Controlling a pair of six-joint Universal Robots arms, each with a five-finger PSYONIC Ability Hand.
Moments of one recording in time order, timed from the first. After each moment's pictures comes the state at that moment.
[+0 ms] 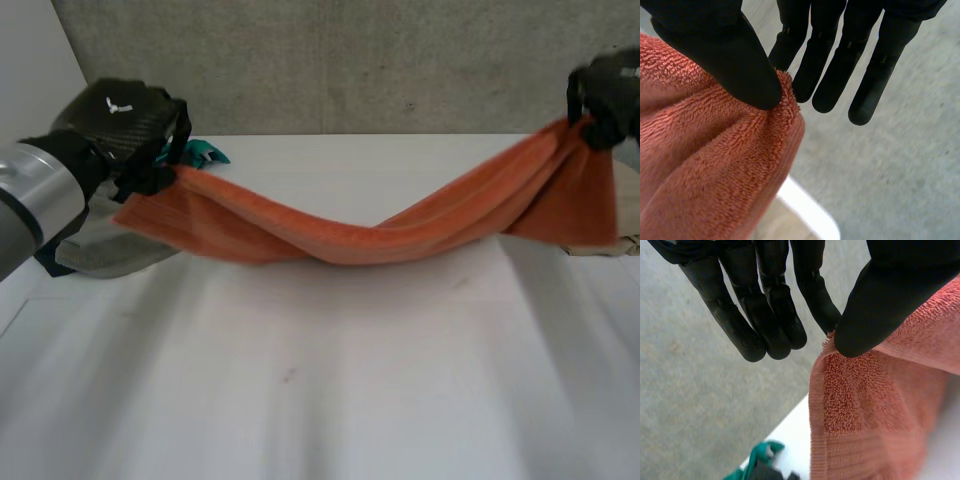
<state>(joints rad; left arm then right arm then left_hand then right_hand) 4.48 -1.62 -1.45 3.05 -1.22 3.52 1.64 -1.25 1.16 0.06 1.32 2.72 1.15 1.19 1.19 1.19 0.98 1.11 1.18 1.19 1.20 1.01</state>
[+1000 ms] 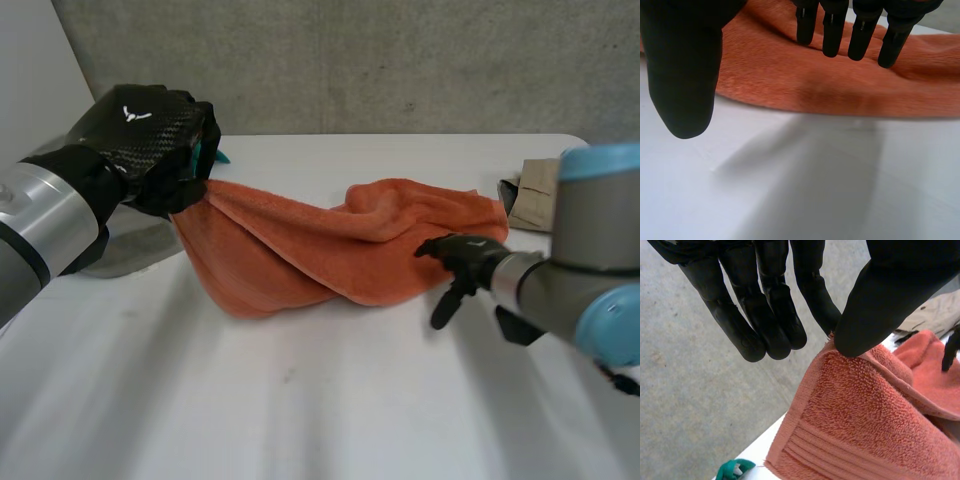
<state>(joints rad) 4.35 -1.54 -1.51 3.01 -1.31 3.43 1.92 -0.97 1.29 0.26 1.40 3.05 1.15 1.19 1.19 1.19 0.98 0.29 0.29 0.30 0.29 0.13</state>
